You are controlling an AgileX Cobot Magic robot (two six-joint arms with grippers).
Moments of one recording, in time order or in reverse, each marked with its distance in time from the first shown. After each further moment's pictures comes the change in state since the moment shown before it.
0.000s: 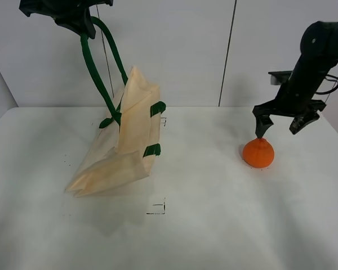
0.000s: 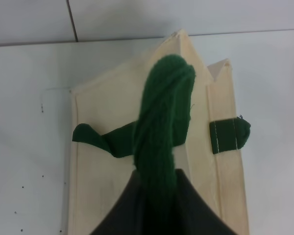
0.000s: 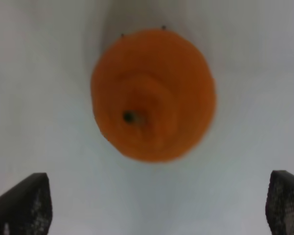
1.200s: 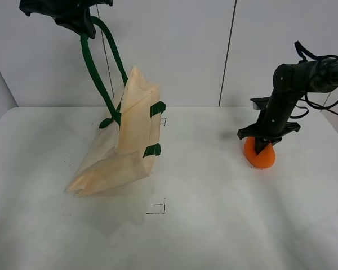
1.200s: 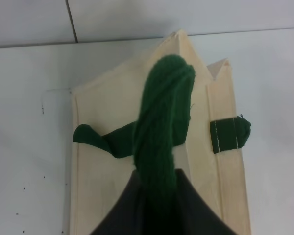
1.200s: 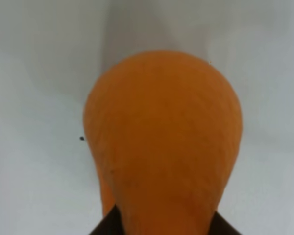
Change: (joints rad) left arm 0.000 -0.001 0.000 -0.001 0.000 0.011; right arm 0.010 0.165 -0.005 -0.007 -0.143 0.011
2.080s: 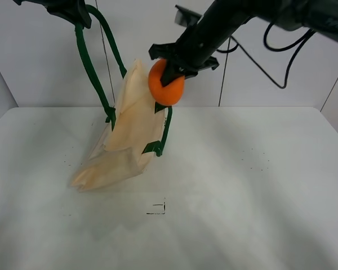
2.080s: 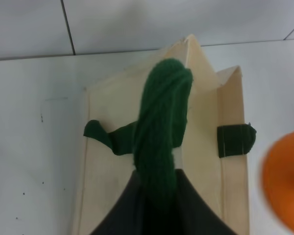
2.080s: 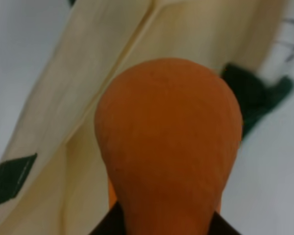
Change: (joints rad) left arm 0.000 -0.045 0.000 -0.010 0.000 0.006; right arm 0.380 -0.063 -0.468 0.402 0.119 0.000
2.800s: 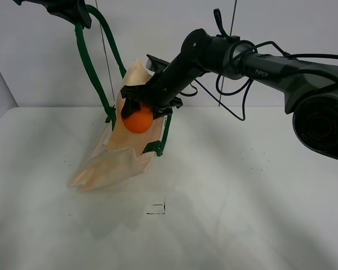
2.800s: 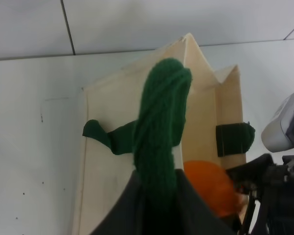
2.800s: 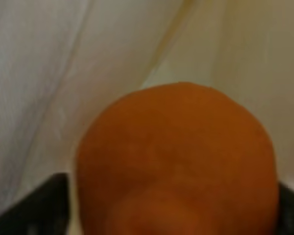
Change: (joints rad) left arm 0.000 0.000 0.000 -0.001 0.000 0.000; right arm 0.062 0.199 0.000 0.159 -0.162 -0.061
